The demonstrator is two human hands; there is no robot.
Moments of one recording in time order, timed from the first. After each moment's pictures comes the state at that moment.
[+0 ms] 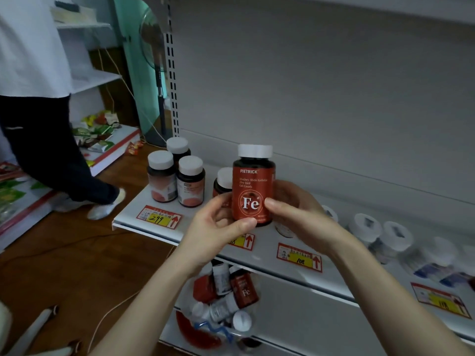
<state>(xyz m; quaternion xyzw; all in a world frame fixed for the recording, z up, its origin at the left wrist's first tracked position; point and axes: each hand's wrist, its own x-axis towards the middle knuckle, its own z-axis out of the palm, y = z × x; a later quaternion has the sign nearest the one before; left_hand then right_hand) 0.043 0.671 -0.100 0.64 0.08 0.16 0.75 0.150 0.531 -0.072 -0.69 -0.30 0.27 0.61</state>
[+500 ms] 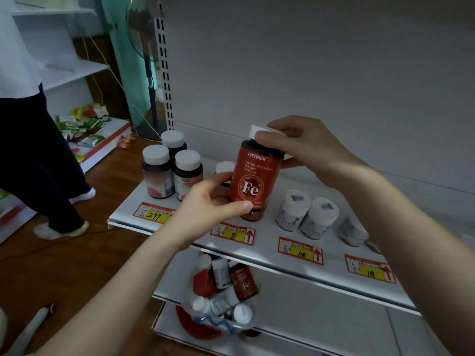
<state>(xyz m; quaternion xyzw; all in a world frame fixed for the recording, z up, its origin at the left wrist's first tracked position) 0.057 0.698 -0.083 0.72 0.05 0.14 0.68 0.170 0.566 0.008 -0.81 -0.30 0.12 0.49</state>
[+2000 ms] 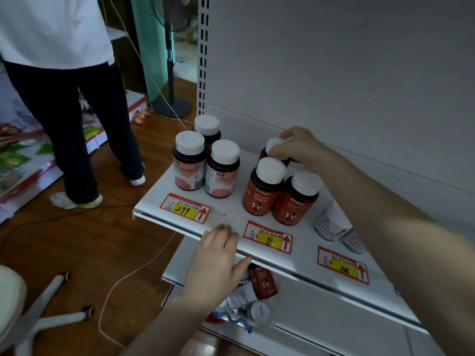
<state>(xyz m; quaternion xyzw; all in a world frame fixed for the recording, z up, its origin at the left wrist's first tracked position) 0.028 0.723 -0.221 0.96 0.10 0.22 0.16 0.253 0.674 -0.071 -0.90 -0.19 0.18 0.35</state>
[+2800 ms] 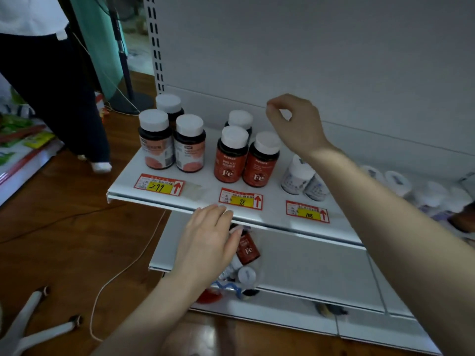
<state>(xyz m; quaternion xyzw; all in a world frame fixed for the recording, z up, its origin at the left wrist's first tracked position) 0.003 0.695 -0.193 0.94 0.00 0.29 0.16 0.184 0.600 -0.058 -0.87 -0.29 -0.12 0.38</state>
